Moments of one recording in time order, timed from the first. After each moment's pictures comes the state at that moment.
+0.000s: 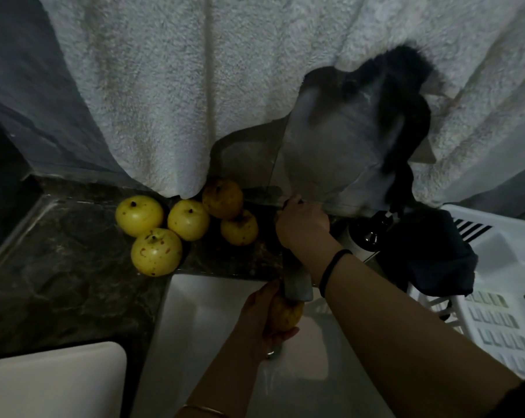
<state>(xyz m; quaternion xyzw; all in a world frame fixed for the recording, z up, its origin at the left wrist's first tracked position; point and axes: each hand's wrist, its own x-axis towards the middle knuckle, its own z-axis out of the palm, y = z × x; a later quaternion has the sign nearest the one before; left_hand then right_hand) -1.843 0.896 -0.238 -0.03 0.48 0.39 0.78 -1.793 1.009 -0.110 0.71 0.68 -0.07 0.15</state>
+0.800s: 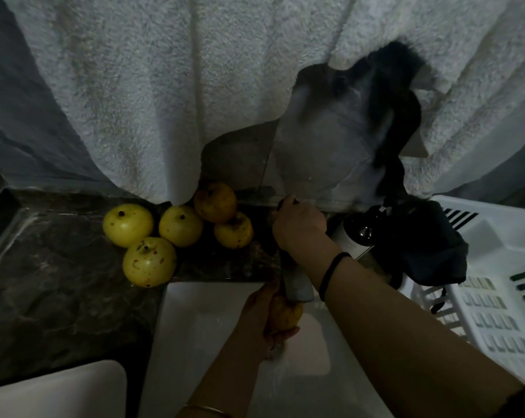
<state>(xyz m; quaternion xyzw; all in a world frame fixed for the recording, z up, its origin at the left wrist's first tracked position) -1.845 0.906 -0.235 -0.02 0.51 0.33 0.79 -1.796 1.006 -0.108 0.73 0.67 -0.07 0.13</state>
